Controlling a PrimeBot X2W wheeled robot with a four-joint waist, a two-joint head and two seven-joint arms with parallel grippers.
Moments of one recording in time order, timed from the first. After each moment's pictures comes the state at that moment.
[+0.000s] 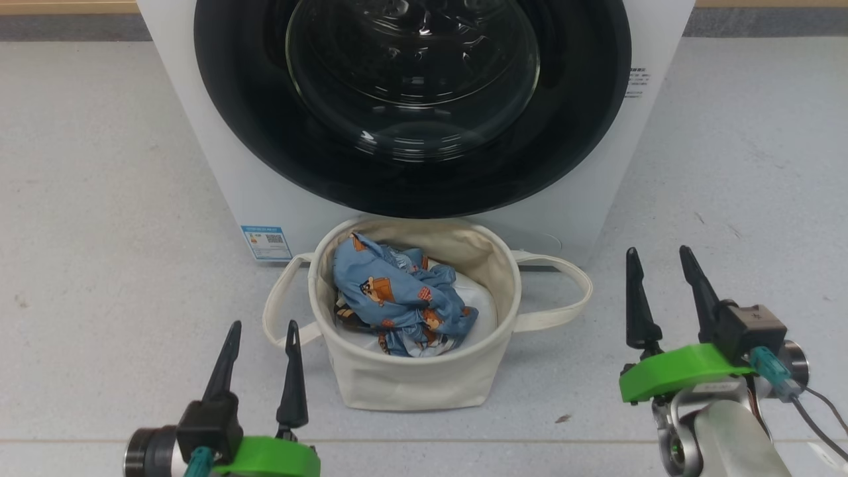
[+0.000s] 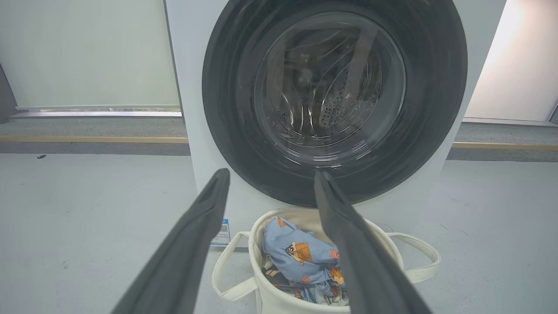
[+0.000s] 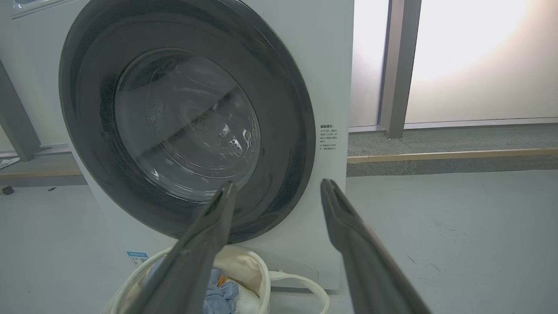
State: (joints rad) left arm -0.06 0.06 -0.18 0.17 -0.10 0.27 -0.25; right arm -0.20 -0.04 0.07 0.26 0.13 0.13 -0.25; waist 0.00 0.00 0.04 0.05
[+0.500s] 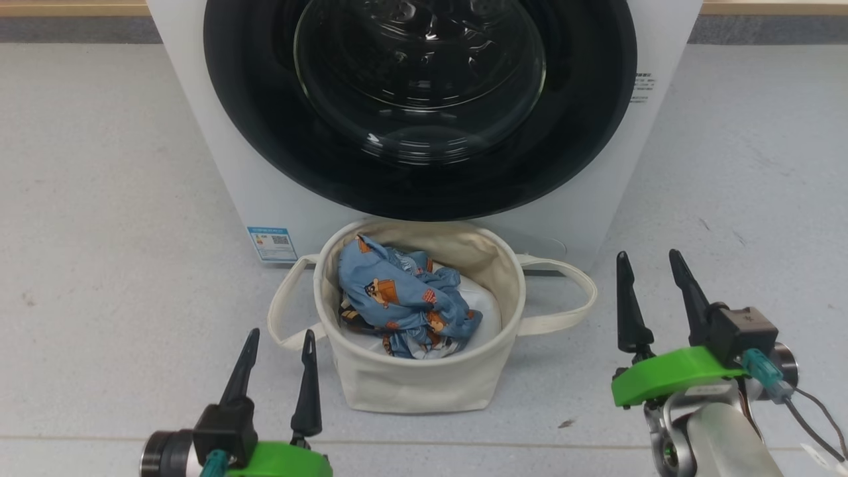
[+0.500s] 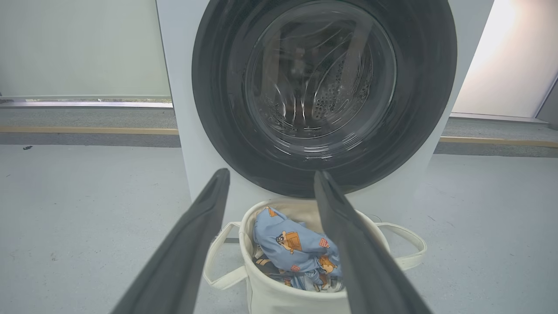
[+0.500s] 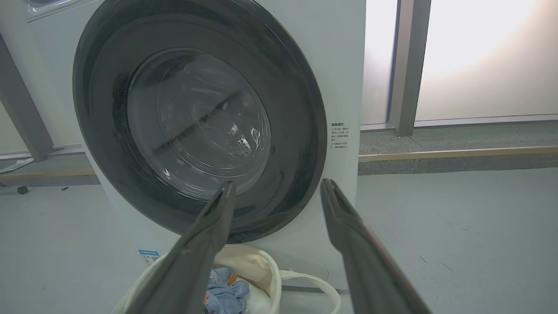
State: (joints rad) left arm -0.06 0.05 -0.22 0.20 -0.12 0.25 -0.25; right arm -0.20 -0.04 0.09 0.27 0.15 0.13 -0.25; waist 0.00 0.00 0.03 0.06
